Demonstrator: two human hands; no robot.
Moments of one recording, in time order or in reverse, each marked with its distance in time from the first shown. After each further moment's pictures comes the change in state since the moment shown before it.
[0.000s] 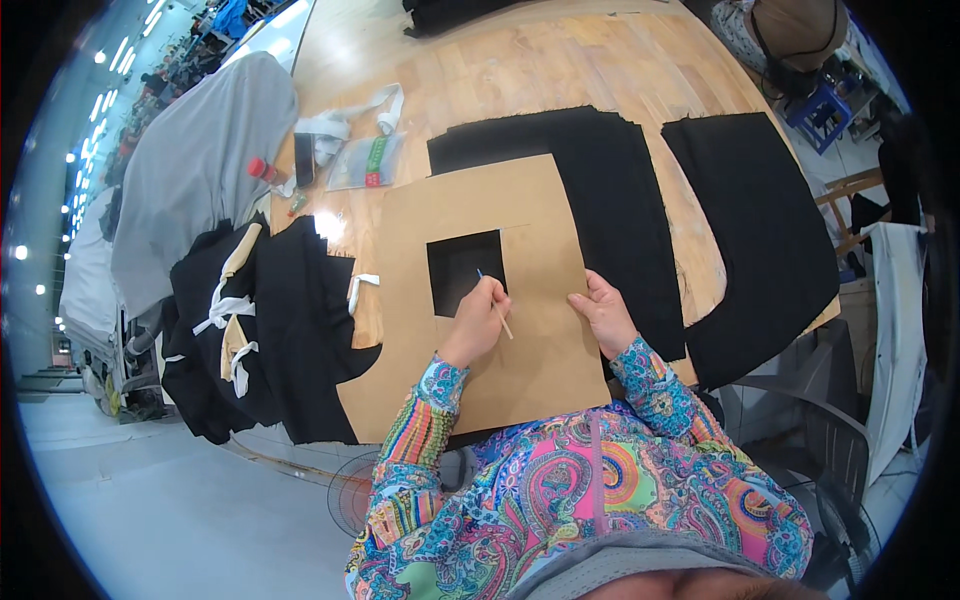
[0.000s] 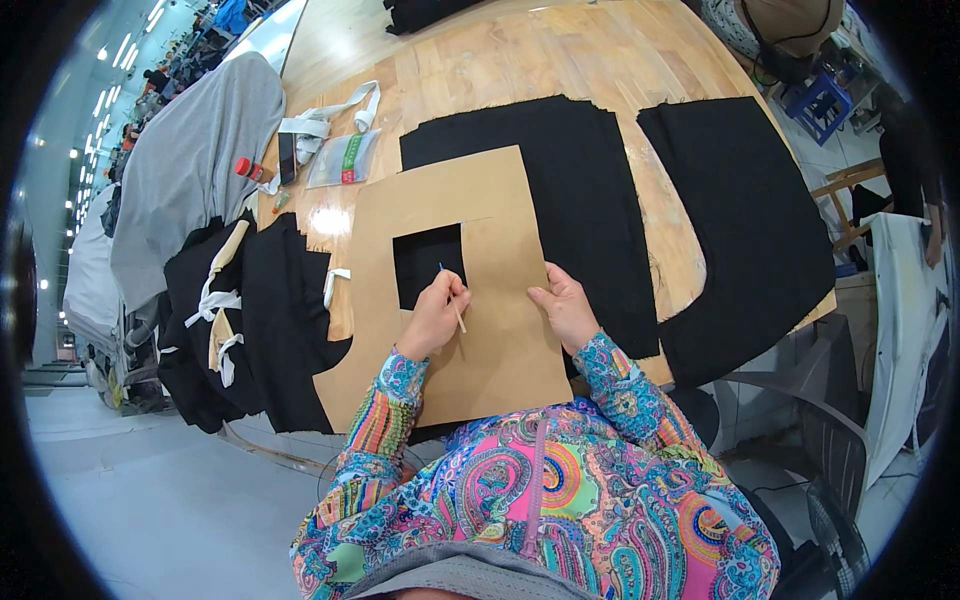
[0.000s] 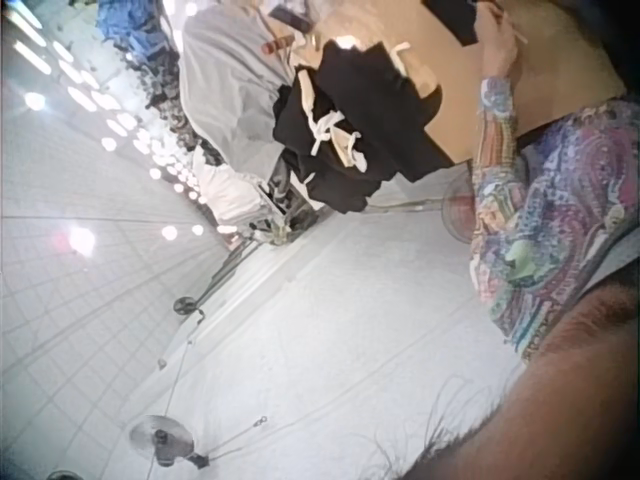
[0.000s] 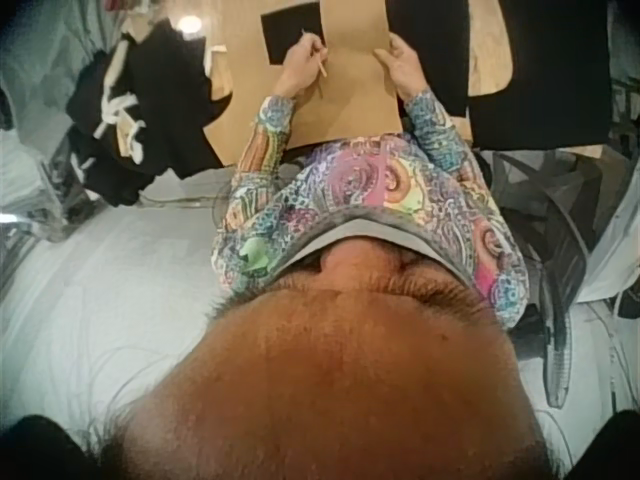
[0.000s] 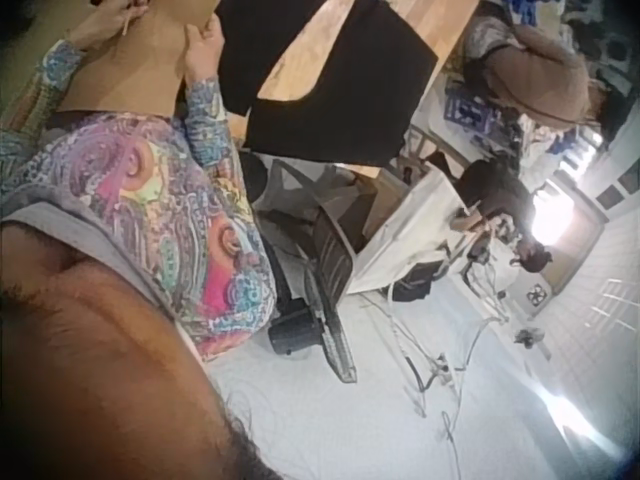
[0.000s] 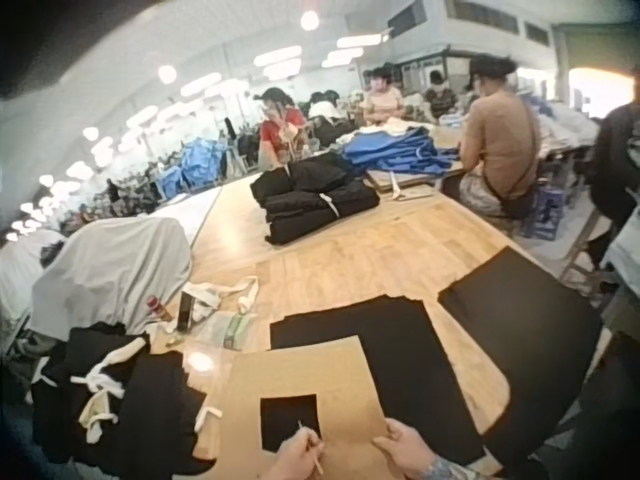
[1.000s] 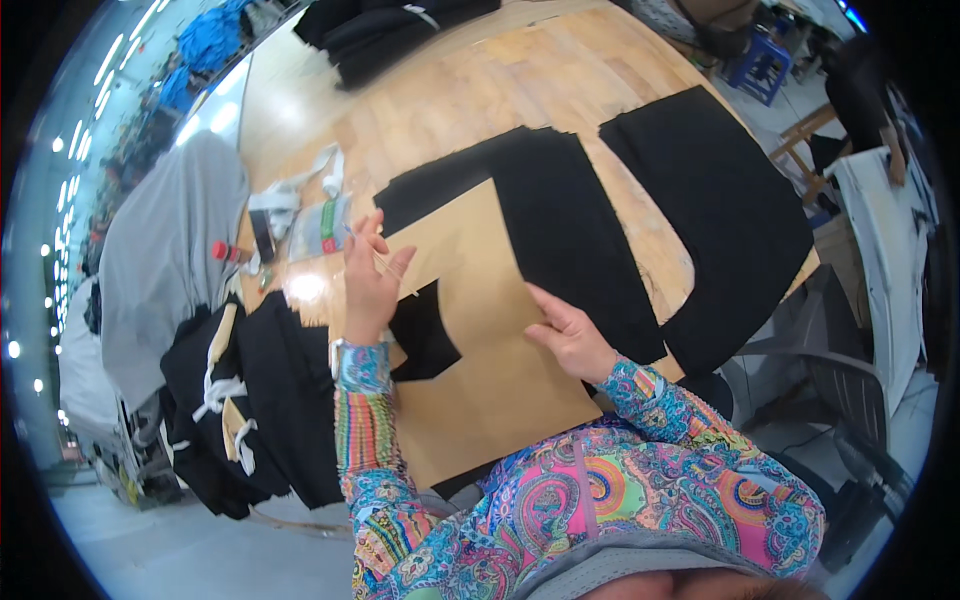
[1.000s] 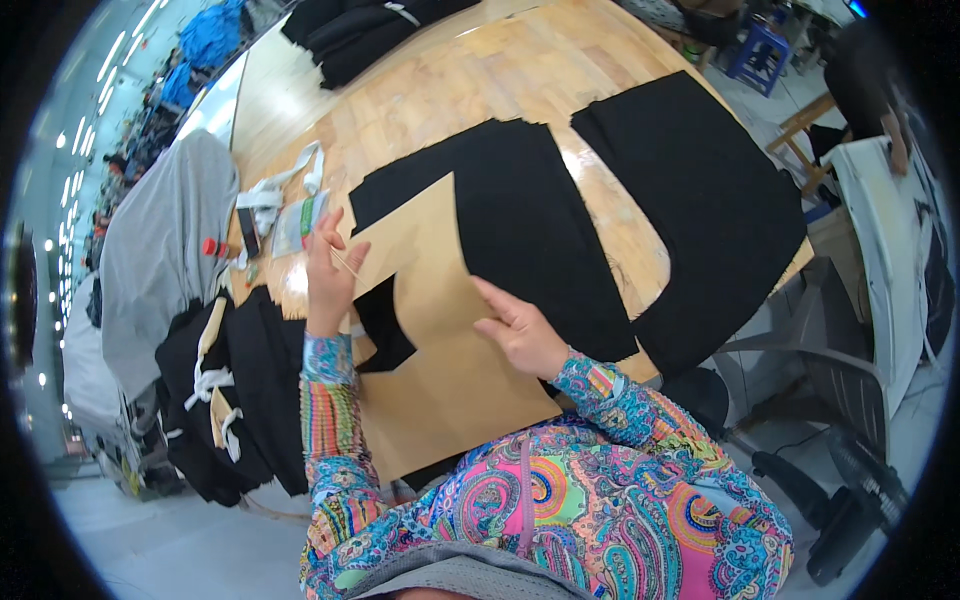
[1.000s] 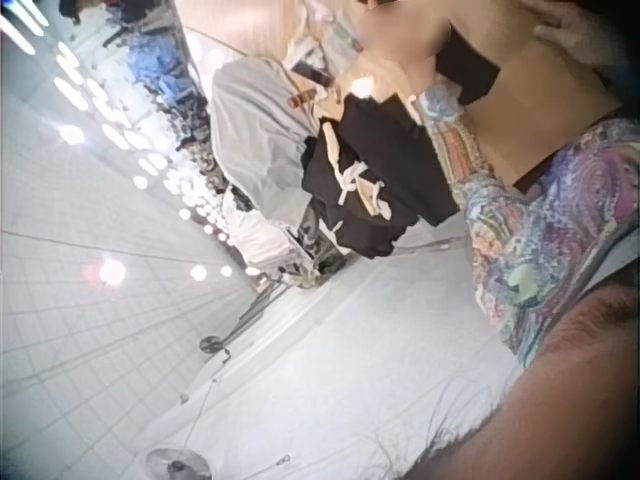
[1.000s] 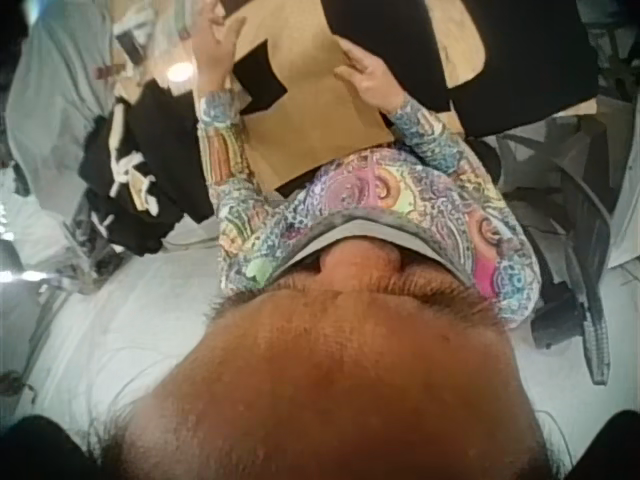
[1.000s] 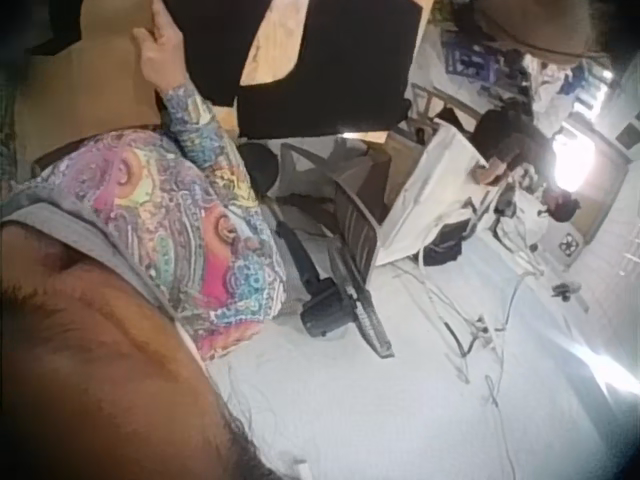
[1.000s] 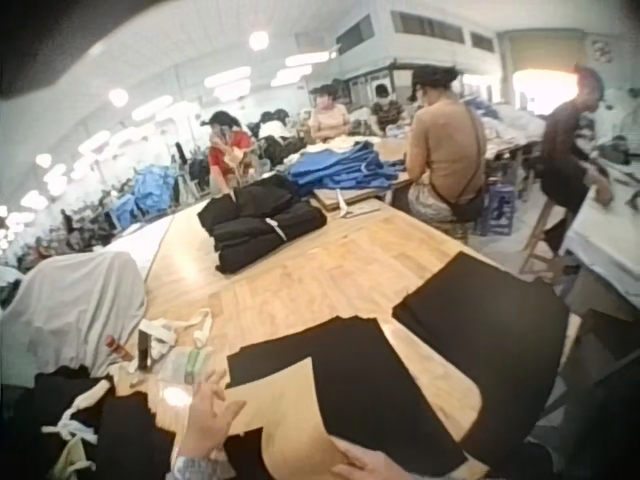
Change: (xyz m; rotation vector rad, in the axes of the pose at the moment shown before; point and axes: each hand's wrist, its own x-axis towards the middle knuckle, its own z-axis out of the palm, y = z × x) left_hand 0.090 0.060 -0.089 0.462 0.397 0.672; right_hand -0.016 -0.034 0.022 -0.094 -0.199 -0.226
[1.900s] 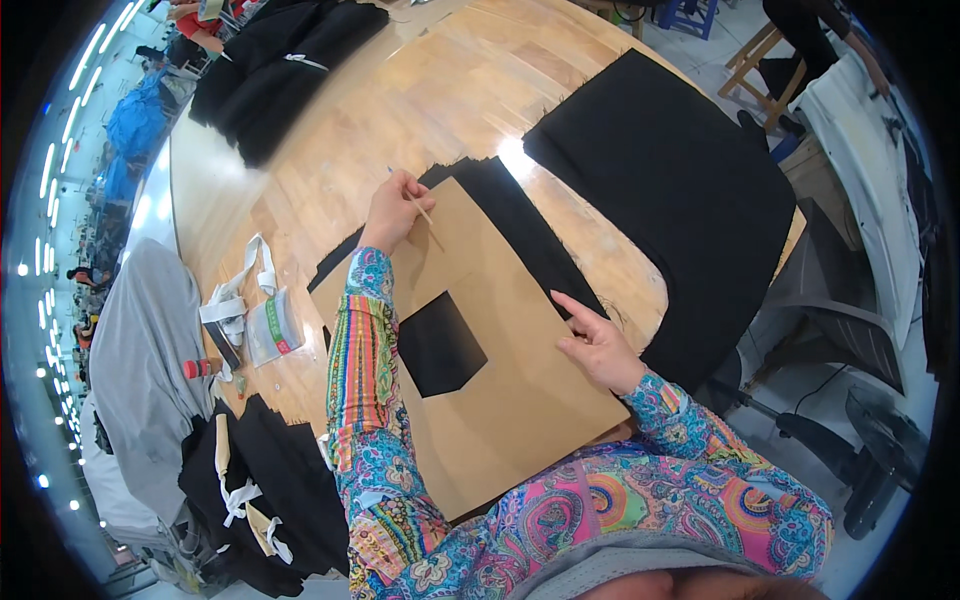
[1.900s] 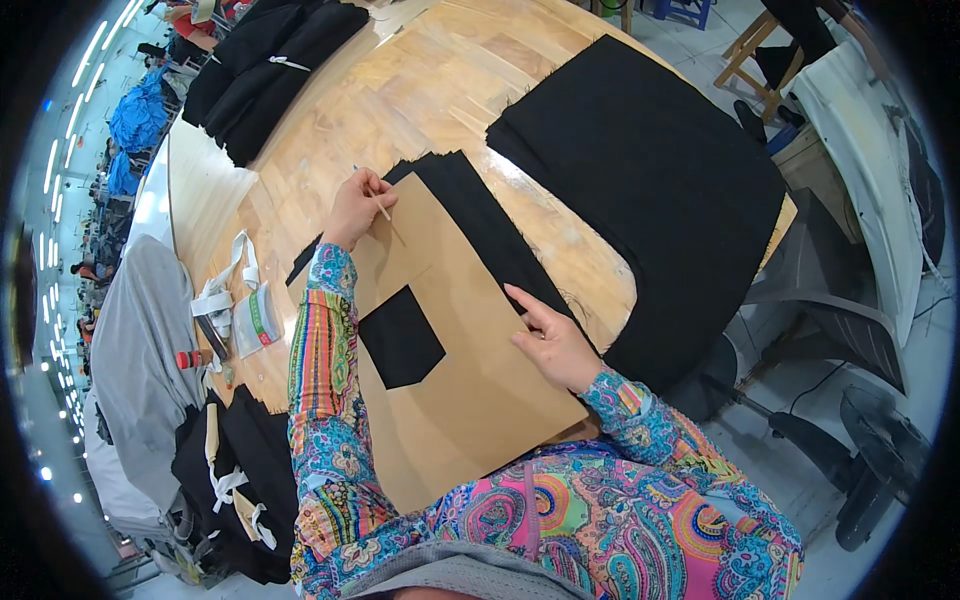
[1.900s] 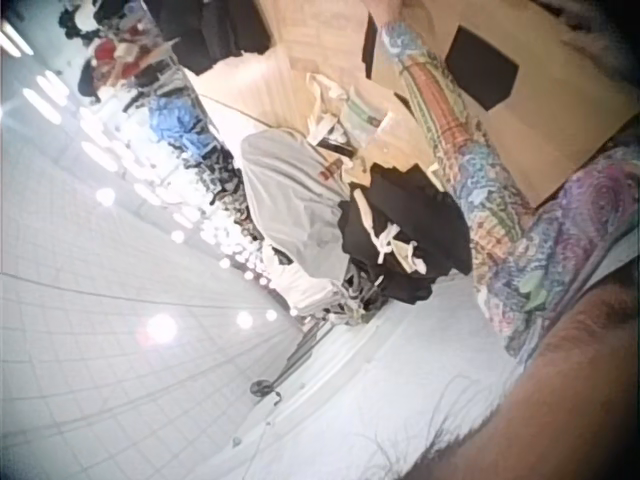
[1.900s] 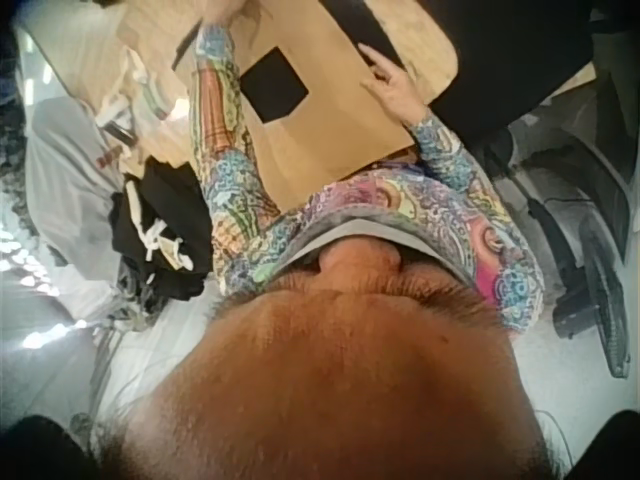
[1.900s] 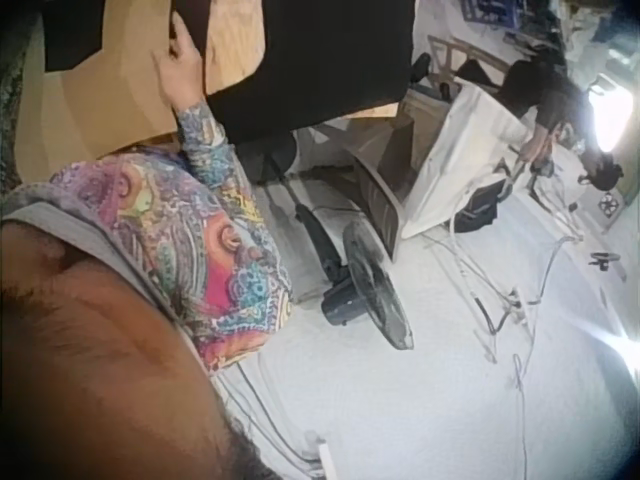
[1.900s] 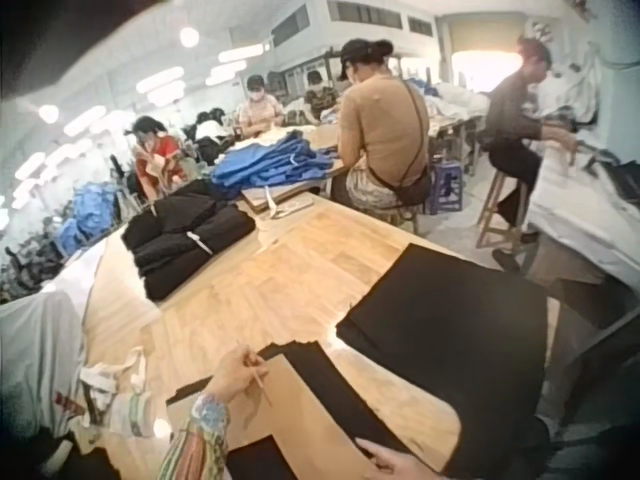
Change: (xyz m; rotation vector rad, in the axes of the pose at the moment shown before) left_hand 0.164 -0.031 0.205 -0.543 -0.648 -0.387; right_hand -0.015 -0.011 -0.093 -0.122 0.416 0.170
